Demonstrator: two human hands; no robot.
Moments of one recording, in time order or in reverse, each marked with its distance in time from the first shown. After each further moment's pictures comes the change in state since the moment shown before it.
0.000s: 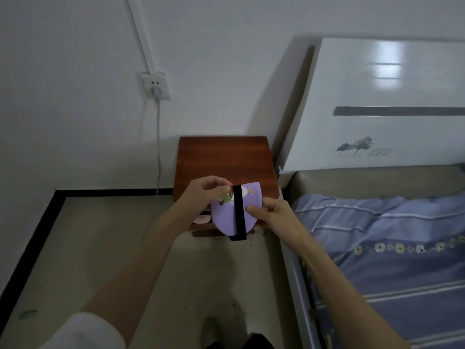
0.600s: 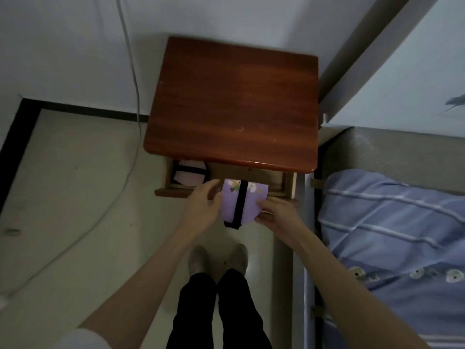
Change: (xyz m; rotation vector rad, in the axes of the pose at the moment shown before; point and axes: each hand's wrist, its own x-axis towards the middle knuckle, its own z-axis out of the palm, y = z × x) left_hand 0.135 -0.253 0.050 0.344 0.224 -0.357; right_hand 0.180 0.240 -0.031 0.367 -0.009 0.636
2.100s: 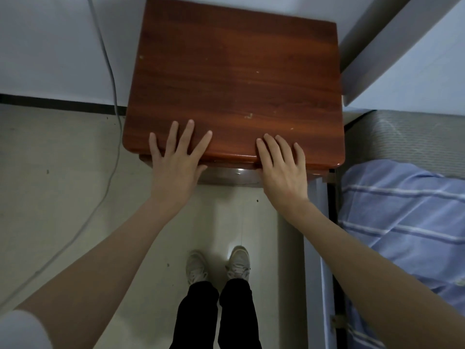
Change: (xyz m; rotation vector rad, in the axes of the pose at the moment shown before) left_hand 0.103 -0.048 -0.035 0.901 0.264 0.446; right_hand 0.086 -0.016 0.028 -1.883 0.674 -0.848
